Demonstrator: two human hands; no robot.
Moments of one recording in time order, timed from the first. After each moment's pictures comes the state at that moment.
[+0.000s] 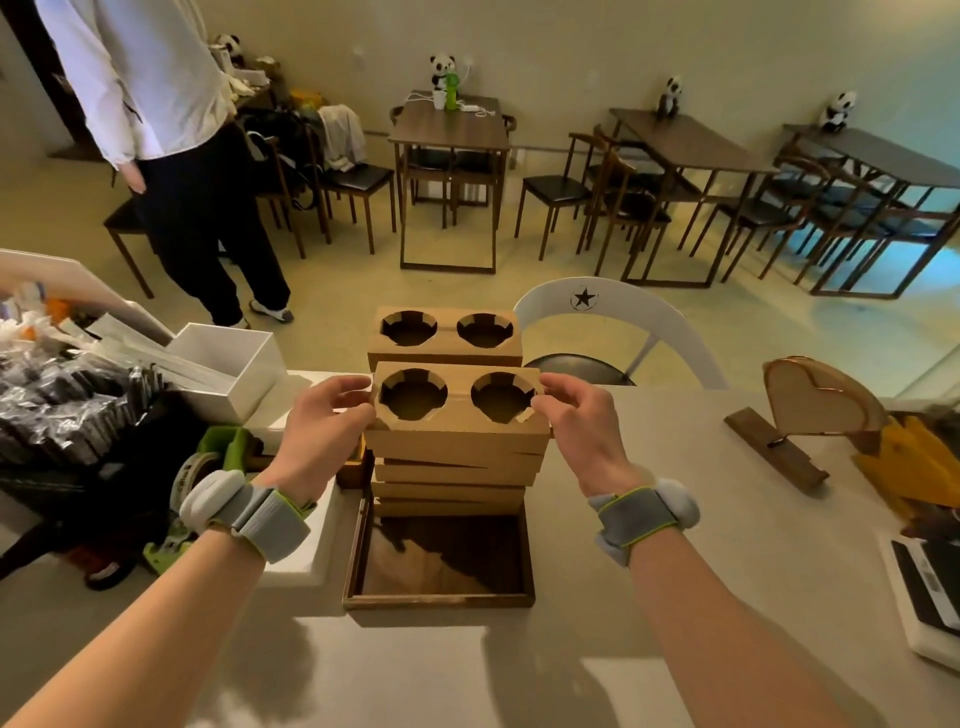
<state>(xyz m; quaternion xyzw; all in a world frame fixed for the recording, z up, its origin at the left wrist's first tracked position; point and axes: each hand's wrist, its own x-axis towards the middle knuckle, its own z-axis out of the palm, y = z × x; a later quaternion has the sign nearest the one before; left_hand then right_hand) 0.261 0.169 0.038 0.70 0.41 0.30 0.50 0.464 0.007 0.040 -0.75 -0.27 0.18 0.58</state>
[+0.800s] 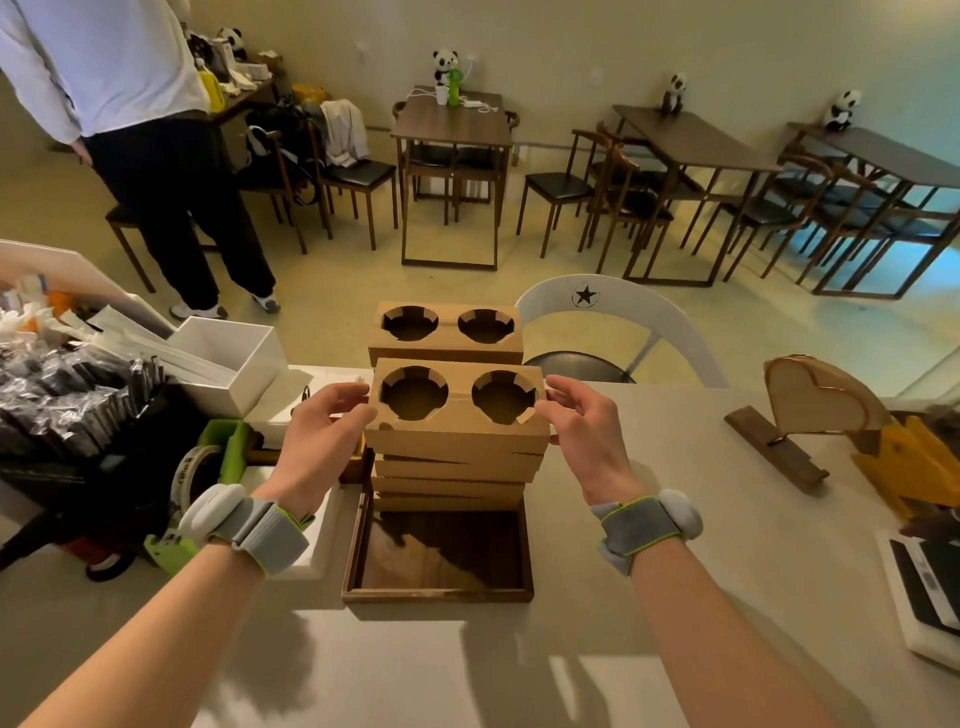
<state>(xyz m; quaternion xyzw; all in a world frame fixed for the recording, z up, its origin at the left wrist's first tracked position) 0.258 0.164 0.023 0.69 0.42 0.32 0.50 0.462 -0.002 0.035 -0.75 -0.26 0.19 0.58</state>
